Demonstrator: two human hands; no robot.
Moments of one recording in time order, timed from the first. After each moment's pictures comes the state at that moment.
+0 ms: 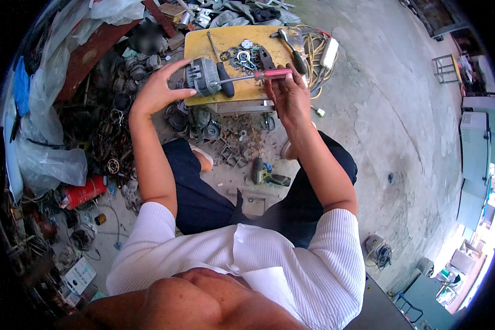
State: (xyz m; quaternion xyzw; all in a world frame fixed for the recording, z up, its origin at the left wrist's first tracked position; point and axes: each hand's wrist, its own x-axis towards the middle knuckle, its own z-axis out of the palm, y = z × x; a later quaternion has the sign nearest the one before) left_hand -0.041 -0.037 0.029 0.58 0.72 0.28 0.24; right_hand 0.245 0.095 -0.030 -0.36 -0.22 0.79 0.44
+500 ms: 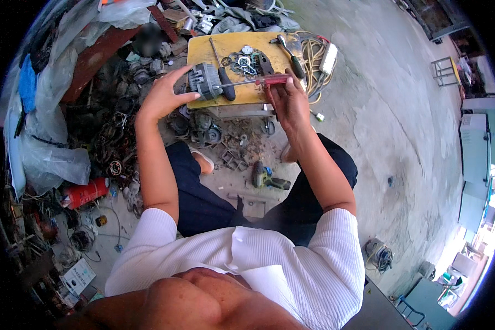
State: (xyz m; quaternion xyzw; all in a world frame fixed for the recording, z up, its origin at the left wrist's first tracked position) left_hand -0.030 -0.043 0.032 0.57 0.75 0.26 0.22; right_hand 0.251 0.093 -0.025 -0.33 -0.21 0.82 0.43
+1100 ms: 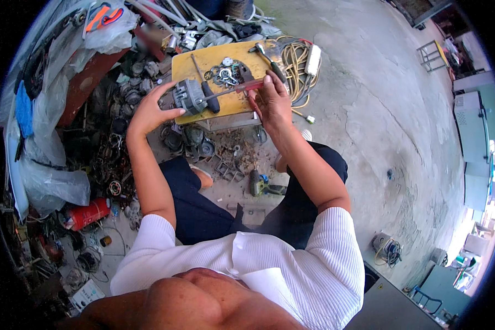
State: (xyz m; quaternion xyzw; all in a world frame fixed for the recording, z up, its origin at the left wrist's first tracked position) left_hand -0.032 -0.038 0.035 0.58 0.73 0.29 0.23; right_hand 0.243 0.089 -0.013 -0.35 -0.23 0.78 0.46
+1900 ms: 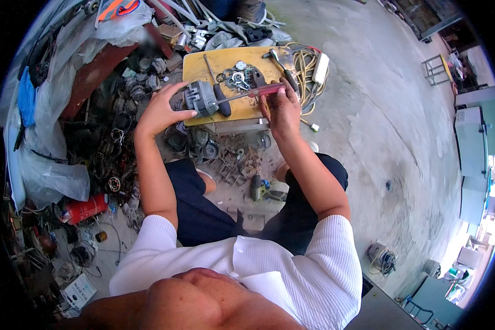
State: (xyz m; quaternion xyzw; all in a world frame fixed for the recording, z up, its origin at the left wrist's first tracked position) left_hand -0.034 -0.039 0.039 0.57 0.74 0.26 0.24; right_hand 0.232 0.091 -0.012 -0.37 -0.24 0.76 0.48
